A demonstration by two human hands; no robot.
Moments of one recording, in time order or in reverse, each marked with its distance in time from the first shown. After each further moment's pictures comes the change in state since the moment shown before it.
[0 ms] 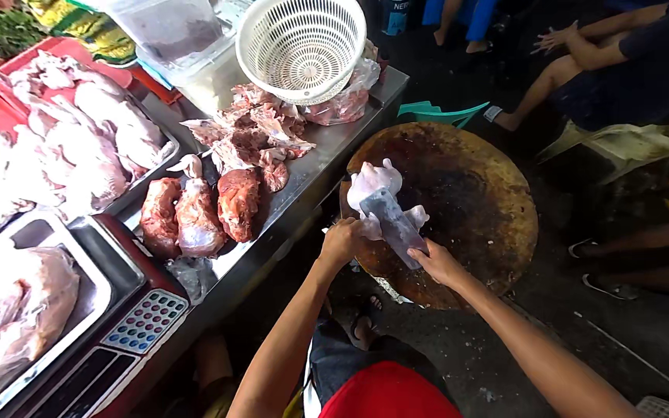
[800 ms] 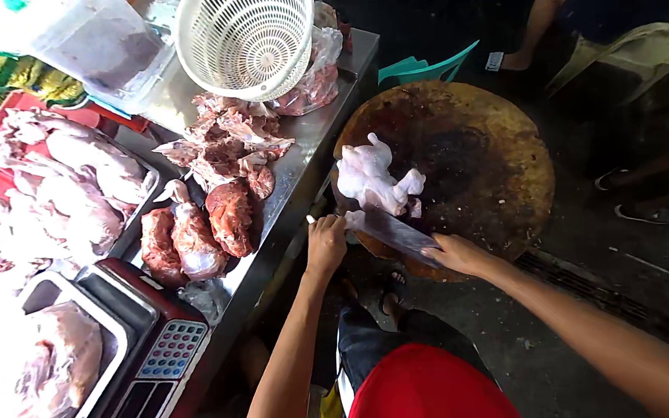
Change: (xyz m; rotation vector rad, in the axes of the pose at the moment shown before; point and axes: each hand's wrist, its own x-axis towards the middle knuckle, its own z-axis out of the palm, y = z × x) left_hand -0.026 -0.024 -0.002 0.158 0.293 0.111; right_hand -0.017 0.037 0.003 -0.232 -0.177 0.003
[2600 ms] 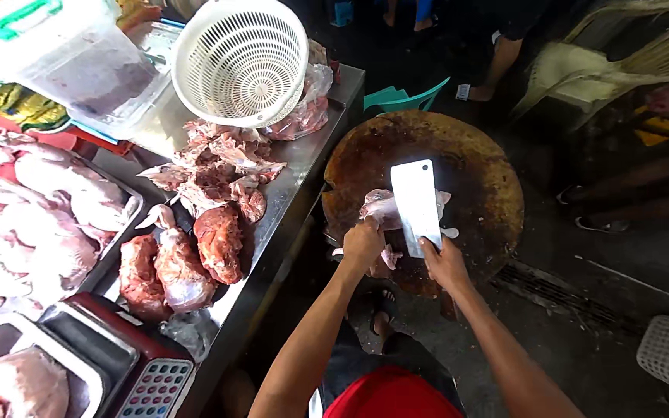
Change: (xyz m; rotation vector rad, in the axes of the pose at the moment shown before) left_hand 0.087 0.101 -0.001 -0.010 -0.632 -0.348; right_hand -0.021 -0.062 0.005 0.610 0.631 0.165
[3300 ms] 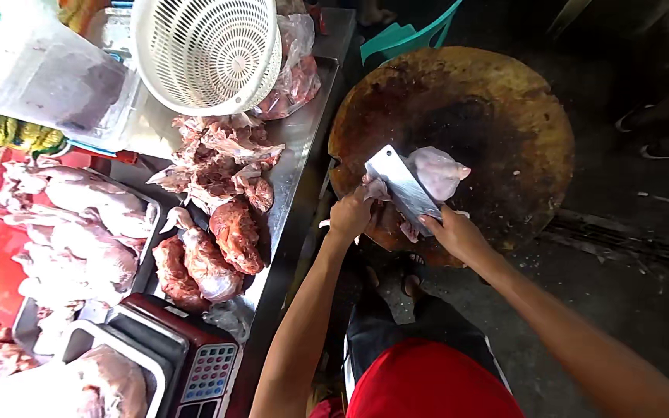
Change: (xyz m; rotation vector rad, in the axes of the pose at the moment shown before) left_hand 0.025 -0.062 -0.010 0.099 0.097 0.135; right_hand 0.019 0.007 0.017 -0.343 -0.251 0.059
